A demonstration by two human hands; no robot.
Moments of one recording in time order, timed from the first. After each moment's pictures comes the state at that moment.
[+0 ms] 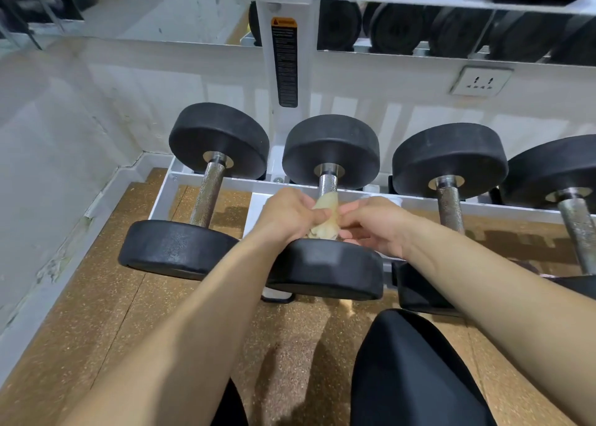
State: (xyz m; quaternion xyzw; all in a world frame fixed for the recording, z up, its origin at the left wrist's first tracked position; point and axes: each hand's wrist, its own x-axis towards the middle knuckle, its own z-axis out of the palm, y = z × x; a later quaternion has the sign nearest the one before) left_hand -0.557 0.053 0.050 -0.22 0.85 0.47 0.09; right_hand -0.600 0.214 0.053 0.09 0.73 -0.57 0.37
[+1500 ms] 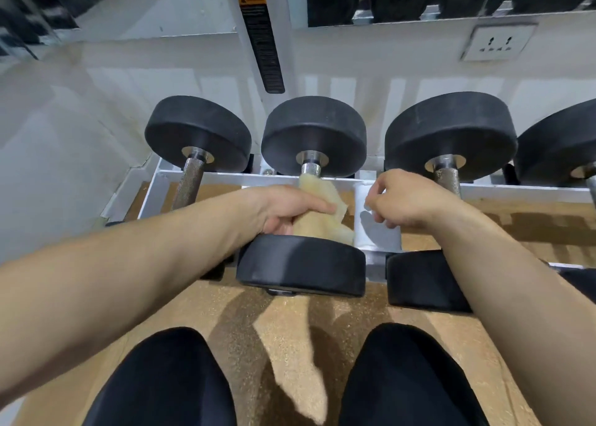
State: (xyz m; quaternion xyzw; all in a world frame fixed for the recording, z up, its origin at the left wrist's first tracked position) left_hand -0.592 0.077 0.049 -0.27 0.67 0.59 0.36; right_hand -0.615 0.270 0.085 -0.07 0.94 -0.22 0.26
